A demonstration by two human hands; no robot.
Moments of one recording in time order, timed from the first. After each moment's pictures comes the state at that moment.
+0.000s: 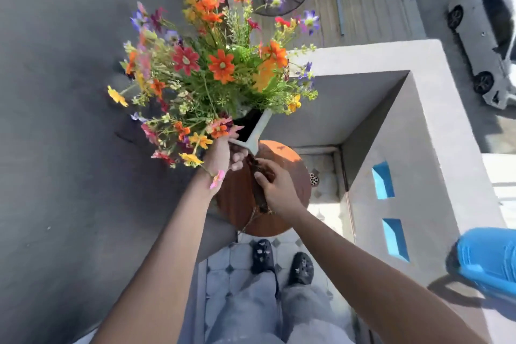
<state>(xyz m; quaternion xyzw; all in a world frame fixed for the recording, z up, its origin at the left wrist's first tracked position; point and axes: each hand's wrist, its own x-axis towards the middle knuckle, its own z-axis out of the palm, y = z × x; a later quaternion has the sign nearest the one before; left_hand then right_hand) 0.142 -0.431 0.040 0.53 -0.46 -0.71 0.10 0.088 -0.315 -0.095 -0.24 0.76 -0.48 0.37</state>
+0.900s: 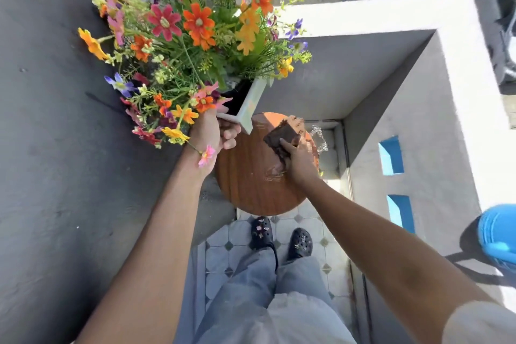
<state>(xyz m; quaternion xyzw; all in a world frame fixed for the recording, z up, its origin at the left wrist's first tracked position) 0.161 -0.455 -0.008 0.50 -0.43 -0.74 0.13 0.056 -0.299 -0.240 -0.36 0.88 -0.18 0.25</state>
